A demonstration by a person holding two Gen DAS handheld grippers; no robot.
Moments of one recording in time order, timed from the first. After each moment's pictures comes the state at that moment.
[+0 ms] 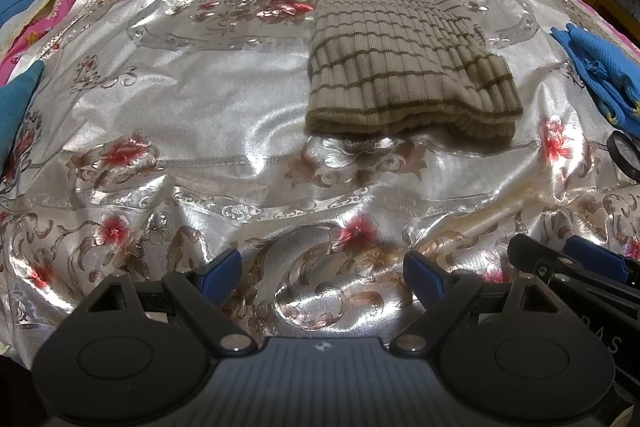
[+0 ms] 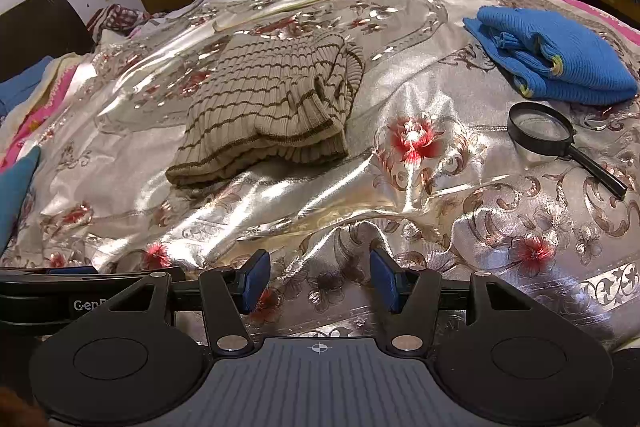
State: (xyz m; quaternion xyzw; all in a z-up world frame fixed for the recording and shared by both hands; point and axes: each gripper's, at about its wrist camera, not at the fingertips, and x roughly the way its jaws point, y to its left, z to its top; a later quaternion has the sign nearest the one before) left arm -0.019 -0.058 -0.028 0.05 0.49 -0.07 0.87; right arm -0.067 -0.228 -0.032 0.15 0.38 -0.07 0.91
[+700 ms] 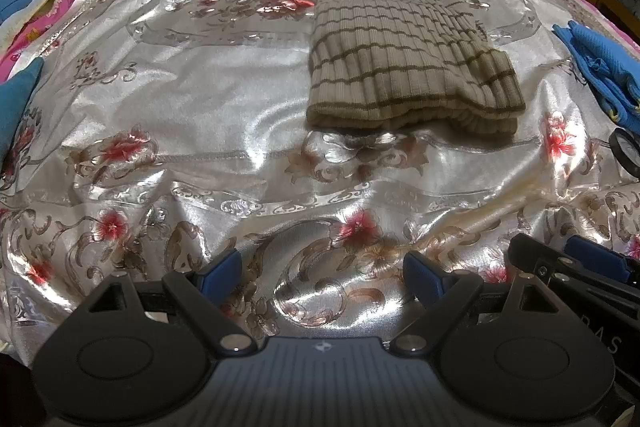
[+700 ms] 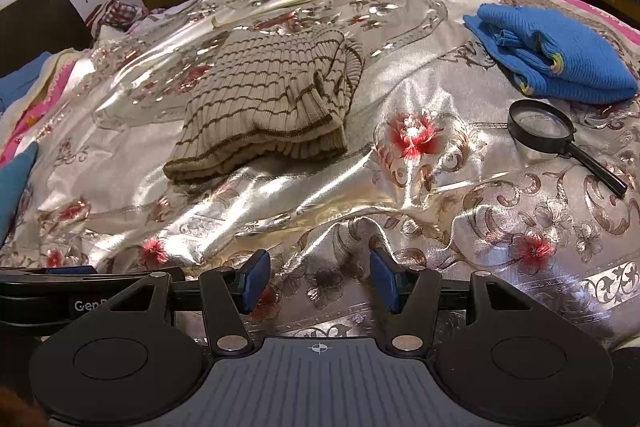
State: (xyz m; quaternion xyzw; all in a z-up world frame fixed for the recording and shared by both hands) left arm -0.020 -0.059 -0.031 0.05 0.49 -0.06 0.87; right arm -0.066 -0.228 -0.033 0.15 0.39 -0.08 0.91
